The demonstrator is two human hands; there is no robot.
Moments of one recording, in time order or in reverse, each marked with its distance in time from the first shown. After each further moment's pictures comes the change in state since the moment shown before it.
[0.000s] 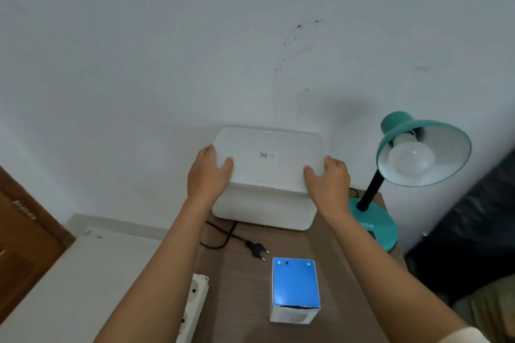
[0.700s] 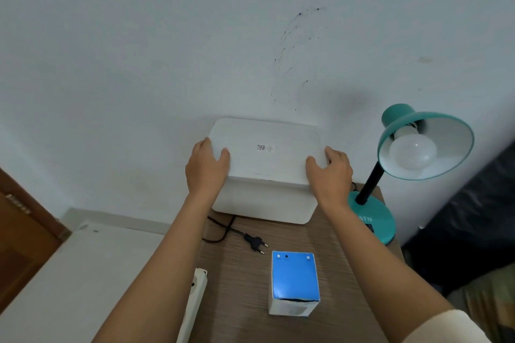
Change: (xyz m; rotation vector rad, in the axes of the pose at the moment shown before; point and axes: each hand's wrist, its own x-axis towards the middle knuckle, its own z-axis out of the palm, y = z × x) left_hand -0.004 0.007 0.002 -0.008 0.089 -0.078; right_hand -0.001 -0.004 0.000 0.059 0.133 -0.029
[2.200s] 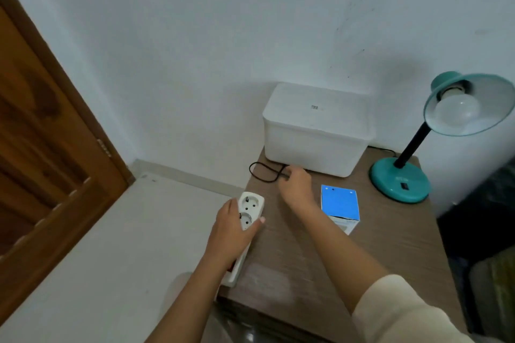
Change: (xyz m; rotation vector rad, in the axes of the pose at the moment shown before) left_hand -0.209 -0.122 -0.071 -0.006 -0.351 -0.165; right_hand -0.169 -0.021 0.068 -0.132 -0.510 0.020
